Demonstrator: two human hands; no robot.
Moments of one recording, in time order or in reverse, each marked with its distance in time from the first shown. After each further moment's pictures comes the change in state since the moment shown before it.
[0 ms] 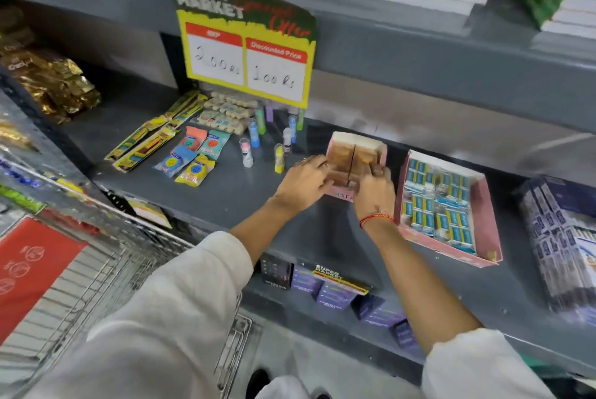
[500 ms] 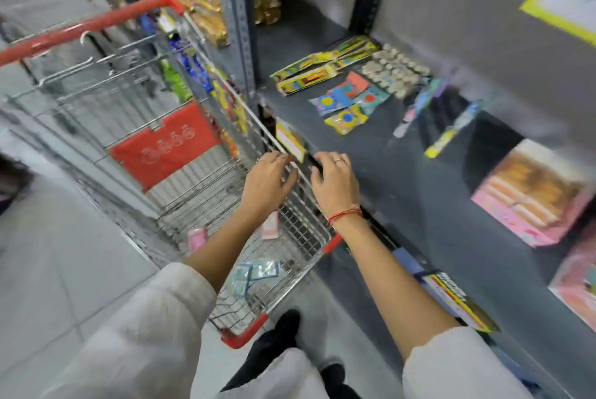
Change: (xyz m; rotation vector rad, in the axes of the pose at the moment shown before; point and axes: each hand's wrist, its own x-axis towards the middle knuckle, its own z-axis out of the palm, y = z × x) left_hand -0.252 -0.133 -0.026 -0.112 0.309 -0.791; right_hand -0.106 -0.229 0.086 0.426 -0.203 -0.639
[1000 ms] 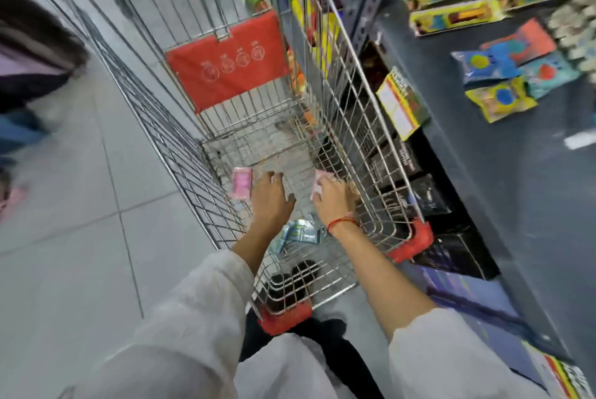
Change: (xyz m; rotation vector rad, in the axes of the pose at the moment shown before) left_hand -0.101 -0.160 0.083 0.068 -0.214 -0.746; right_hand -0.039 -0.021 0.189 -0.112 -0.705 0.057
